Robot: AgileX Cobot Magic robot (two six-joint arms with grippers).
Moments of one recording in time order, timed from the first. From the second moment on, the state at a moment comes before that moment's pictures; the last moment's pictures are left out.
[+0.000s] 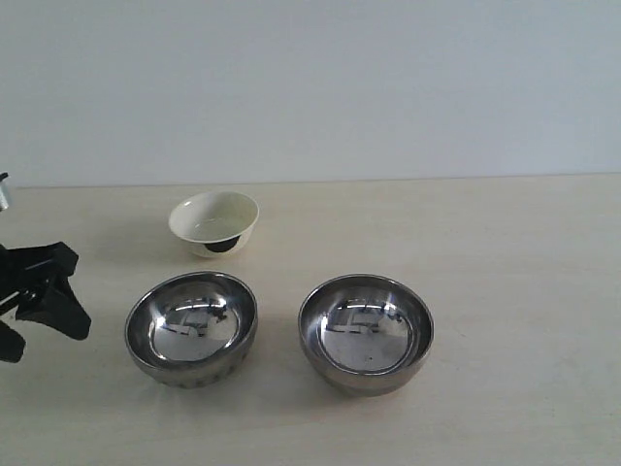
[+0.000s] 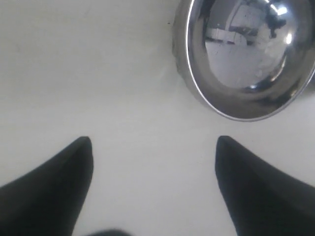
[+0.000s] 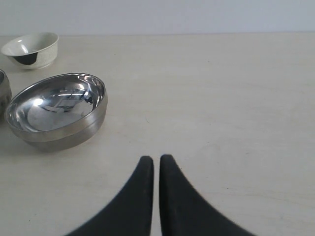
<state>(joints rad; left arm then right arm) -0.01 1.52 -0.93 -0.46 0.90 0.17 0.29 0.01 0.00 -0.04 0.38 0.13</state>
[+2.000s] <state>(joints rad) -0.30 1.97 -1.25 -0.06 0.83 -0.21 0.29 0.01 0.00 -0.04 0.38 0.13</state>
